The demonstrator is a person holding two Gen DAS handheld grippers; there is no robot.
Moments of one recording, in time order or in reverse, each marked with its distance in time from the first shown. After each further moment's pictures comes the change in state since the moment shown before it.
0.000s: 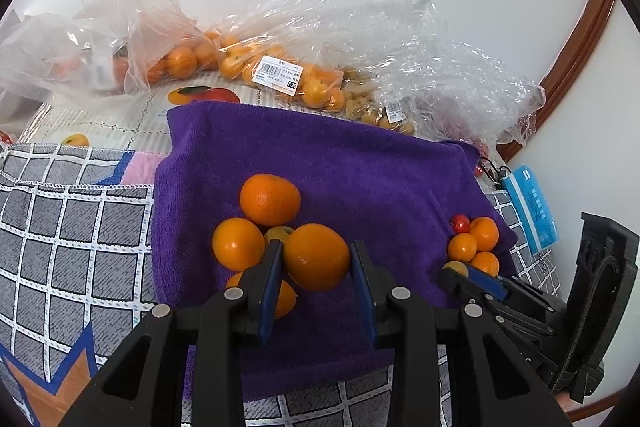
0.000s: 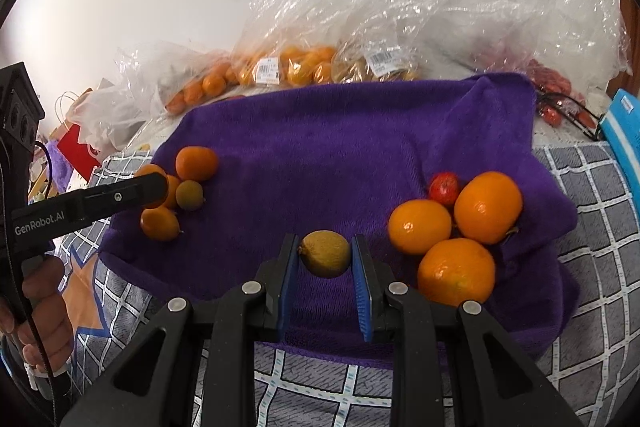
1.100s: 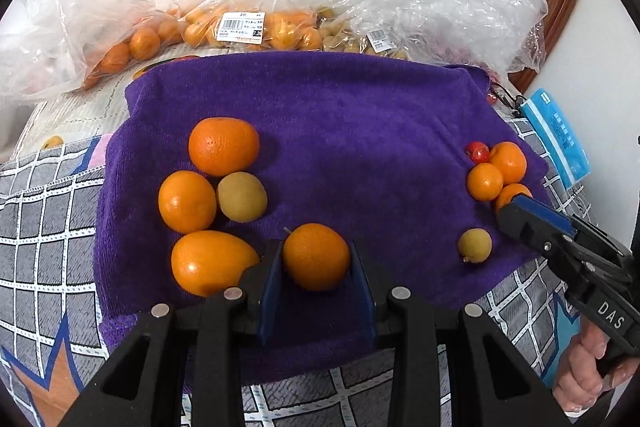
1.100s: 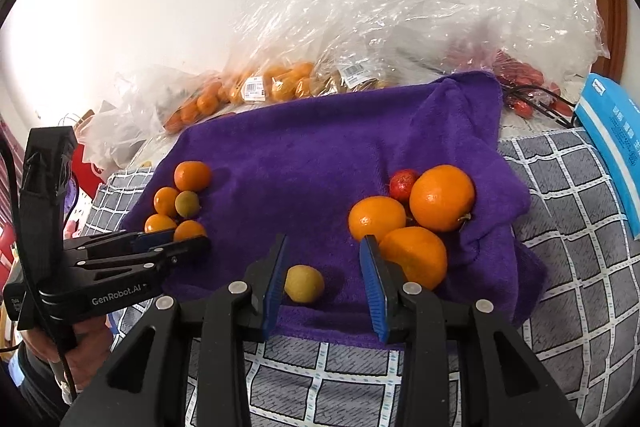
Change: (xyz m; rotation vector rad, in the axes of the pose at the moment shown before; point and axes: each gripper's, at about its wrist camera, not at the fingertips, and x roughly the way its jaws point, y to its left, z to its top) left arm 0.035 -0.033 -0.024 0.160 0.126 0.107; right arm -0.028 -0.021 -0.008 0.042 -0.059 0.005
